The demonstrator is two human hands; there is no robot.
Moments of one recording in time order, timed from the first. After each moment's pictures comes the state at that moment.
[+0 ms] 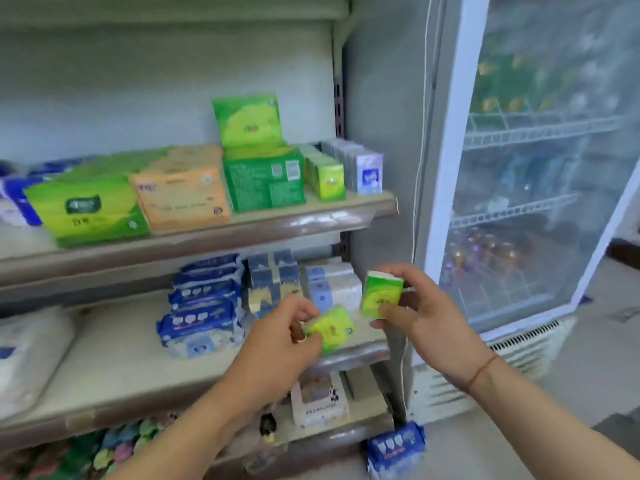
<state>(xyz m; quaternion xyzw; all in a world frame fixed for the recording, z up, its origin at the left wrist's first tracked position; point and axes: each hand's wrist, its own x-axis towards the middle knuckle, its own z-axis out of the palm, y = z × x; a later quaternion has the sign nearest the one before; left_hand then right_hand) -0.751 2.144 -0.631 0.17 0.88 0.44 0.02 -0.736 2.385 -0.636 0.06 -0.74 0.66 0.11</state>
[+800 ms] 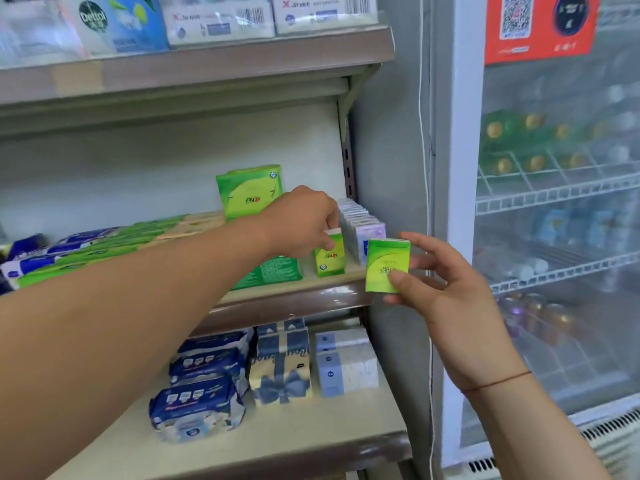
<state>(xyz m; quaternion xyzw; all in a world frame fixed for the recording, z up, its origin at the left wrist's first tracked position) -0.926 2.229 -0.368 0.27 0.94 -0.02 -0.19 -0.817 2.412 -0.489 0.14 -0.59 0.74 0.27</state>
